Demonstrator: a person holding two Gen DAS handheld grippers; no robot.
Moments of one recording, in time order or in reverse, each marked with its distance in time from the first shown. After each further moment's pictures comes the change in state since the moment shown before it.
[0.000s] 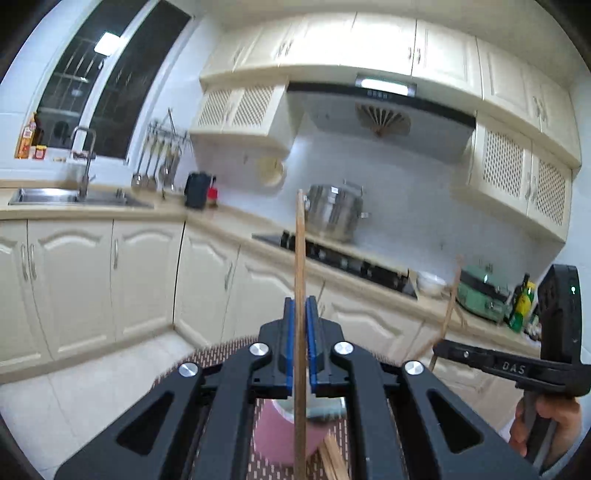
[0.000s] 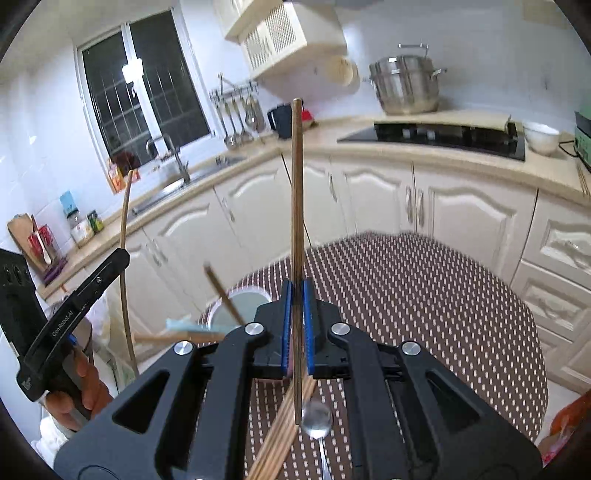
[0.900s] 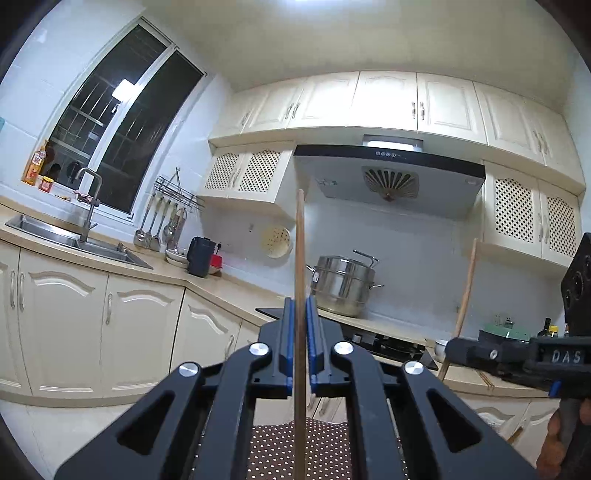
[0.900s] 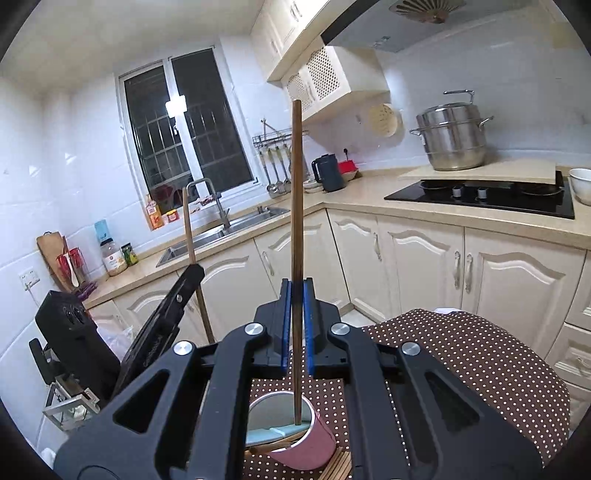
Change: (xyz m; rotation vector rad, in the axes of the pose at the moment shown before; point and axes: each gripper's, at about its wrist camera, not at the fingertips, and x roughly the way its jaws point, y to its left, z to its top) left arm 0.075 0.000 0.002 -0.009 -0.292 0.024; right arm 0.045 0.021 0.042 -0.069 -0.137 0.178
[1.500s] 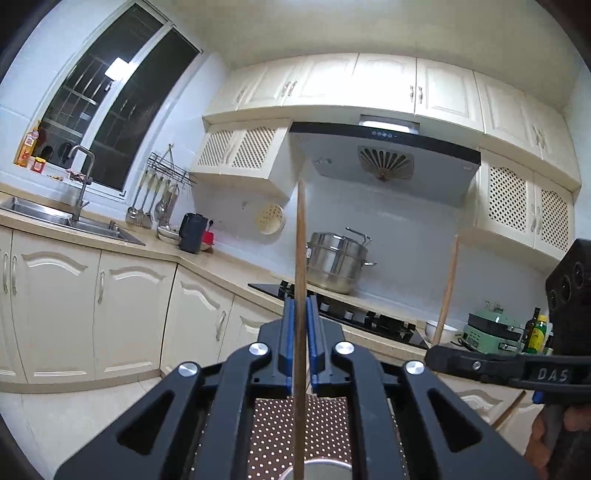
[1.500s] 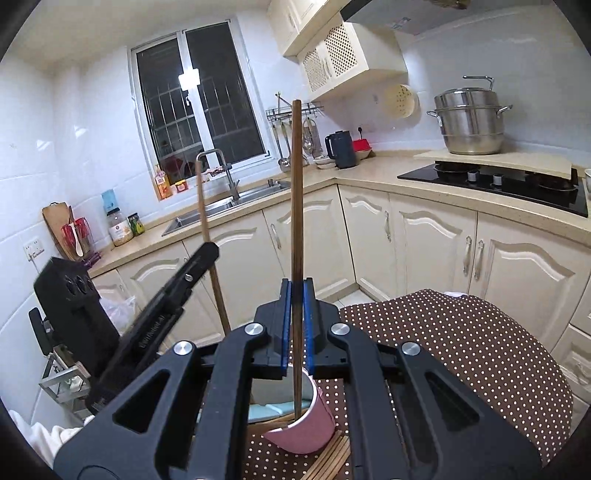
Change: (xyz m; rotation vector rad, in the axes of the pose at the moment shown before) left arm -0.004 0.016 -0.017 -0.017 0.103 -0.050; right arm 0.011 0.005 -0.023 -0.042 0.087 0.028
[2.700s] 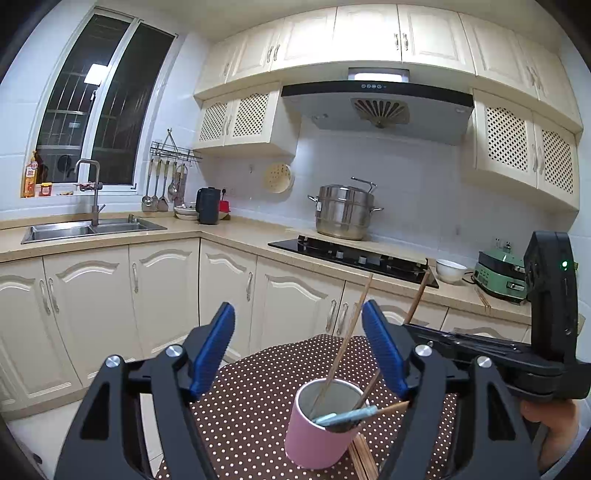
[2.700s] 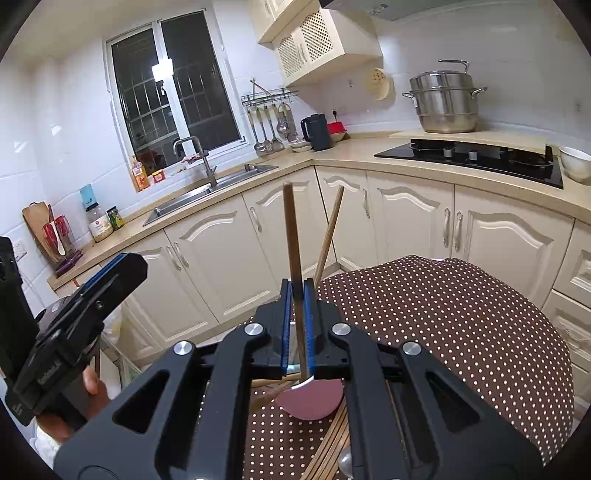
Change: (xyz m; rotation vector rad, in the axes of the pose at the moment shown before) left arm -0.079 -0.029 0.031 0.150 0.211 0.095; right arm -0.018 0.032 -0.028 0.048 0.051 -0.121
